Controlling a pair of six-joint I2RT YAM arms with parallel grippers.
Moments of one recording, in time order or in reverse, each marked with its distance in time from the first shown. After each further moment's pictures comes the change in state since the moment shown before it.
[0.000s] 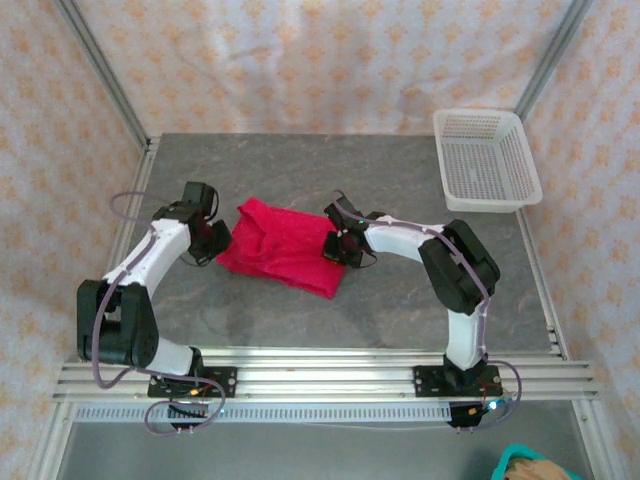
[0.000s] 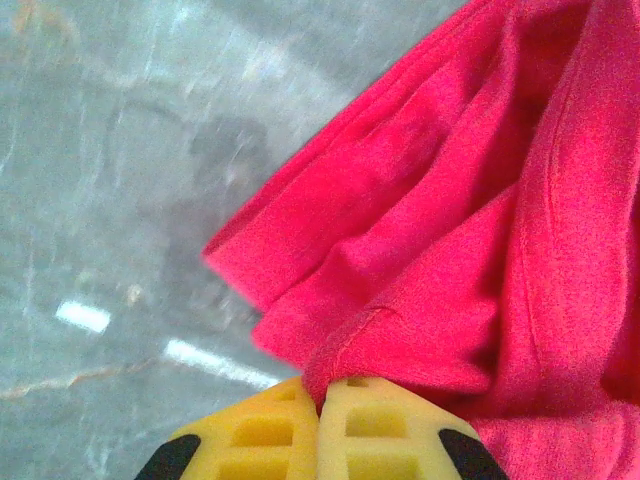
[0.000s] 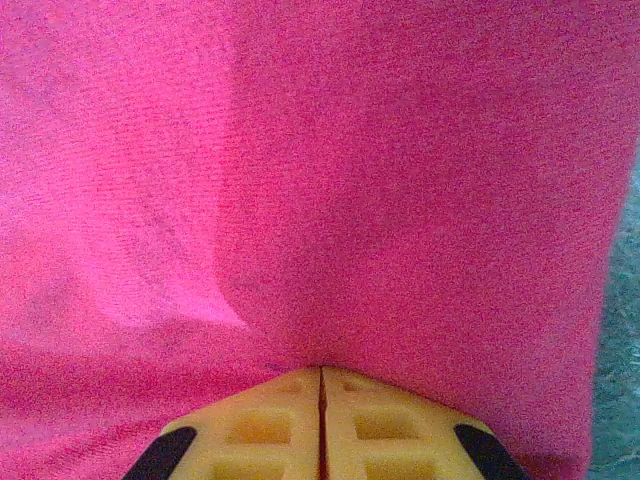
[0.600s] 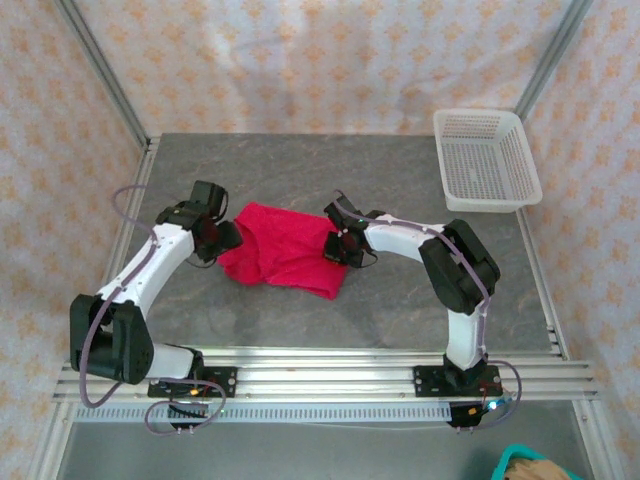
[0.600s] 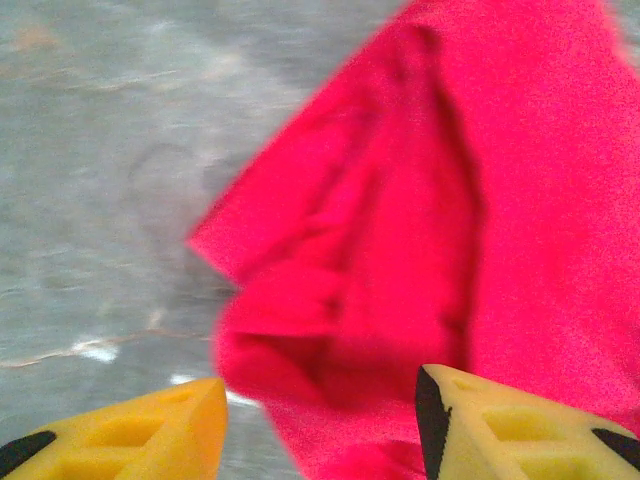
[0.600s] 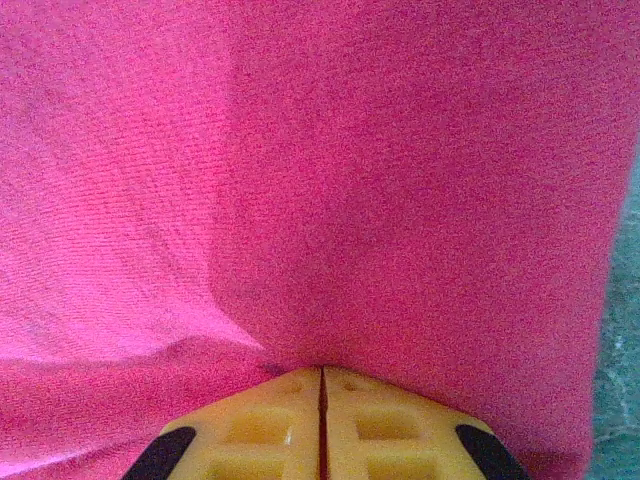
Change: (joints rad) left arm -0.122 -0.054 0.071 -0.038 -0.049 -0.007; right arm 0.000 0.000 0.015 -0.039 0.003 -0.013
